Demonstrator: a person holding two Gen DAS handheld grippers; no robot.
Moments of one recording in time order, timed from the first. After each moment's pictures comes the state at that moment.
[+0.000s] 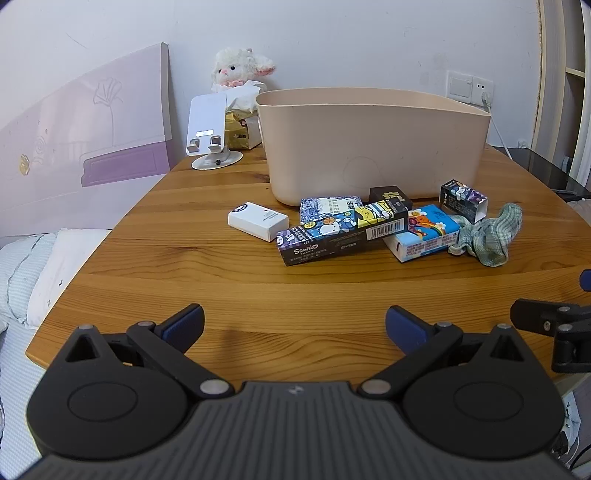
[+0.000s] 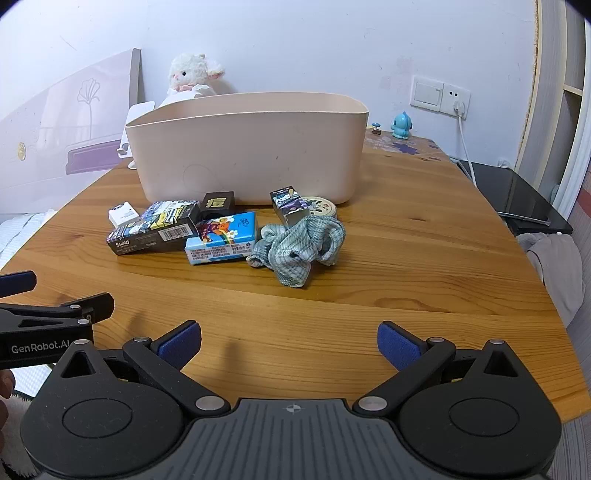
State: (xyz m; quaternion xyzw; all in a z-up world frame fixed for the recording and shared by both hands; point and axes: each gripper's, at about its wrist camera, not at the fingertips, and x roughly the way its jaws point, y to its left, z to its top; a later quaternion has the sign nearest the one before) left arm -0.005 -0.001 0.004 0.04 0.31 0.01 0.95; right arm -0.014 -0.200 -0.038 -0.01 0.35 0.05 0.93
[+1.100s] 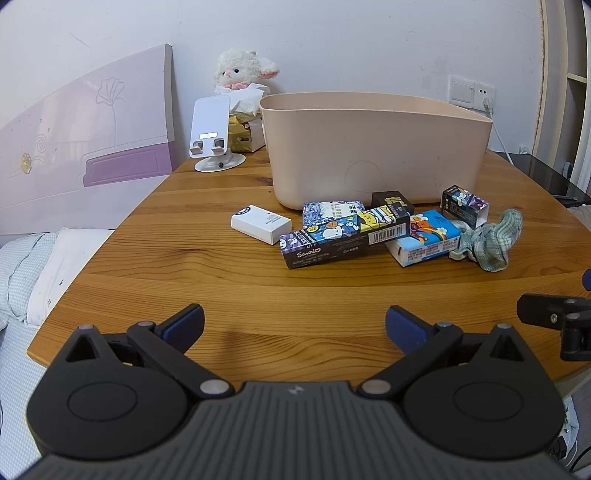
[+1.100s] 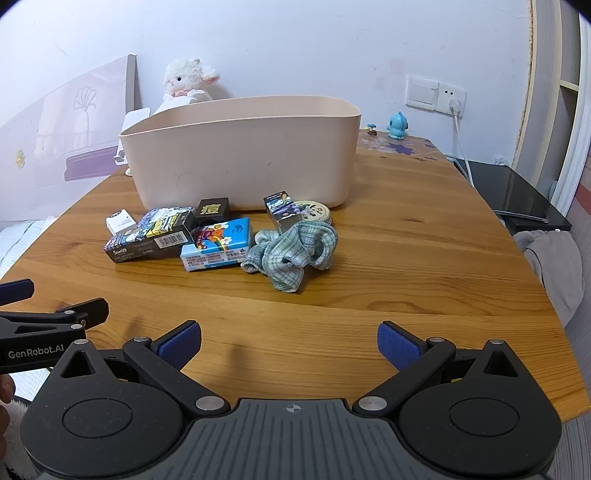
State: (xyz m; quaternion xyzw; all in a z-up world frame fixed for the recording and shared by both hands) left arm -0.004 -0.001 0.010 0.03 0.31 0.01 0.95; right arm -0.014 -0.206 -0.034 0.00 0.35 0.05 0.93
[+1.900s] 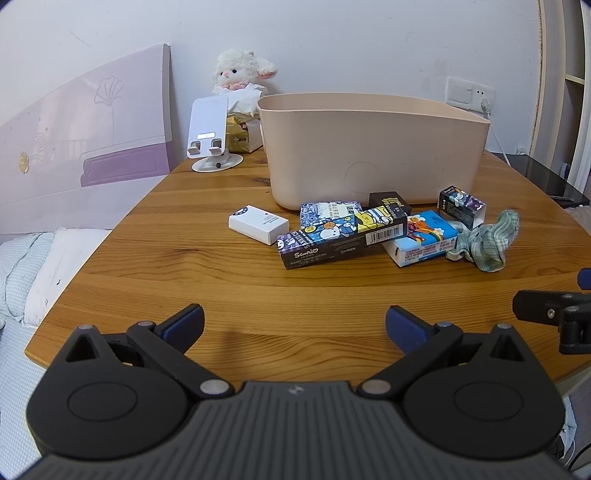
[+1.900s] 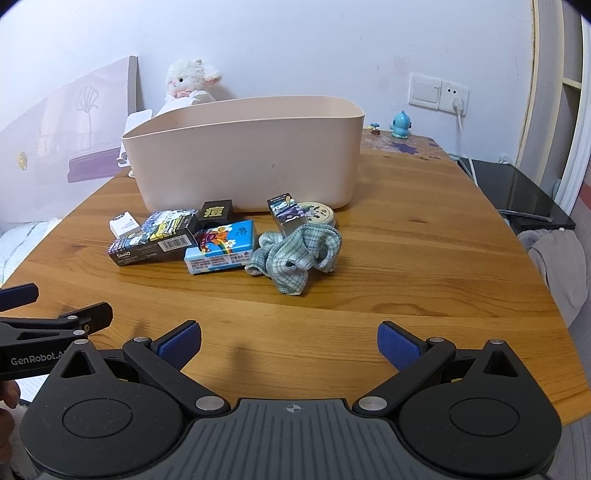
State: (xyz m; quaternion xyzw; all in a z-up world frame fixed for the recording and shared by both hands) left arm -0.005 -0.001 0.011 0.03 0.31 0.01 0.95; right arm -0.012 -0.206 -0.032 0.00 0.36 0.06 0.93
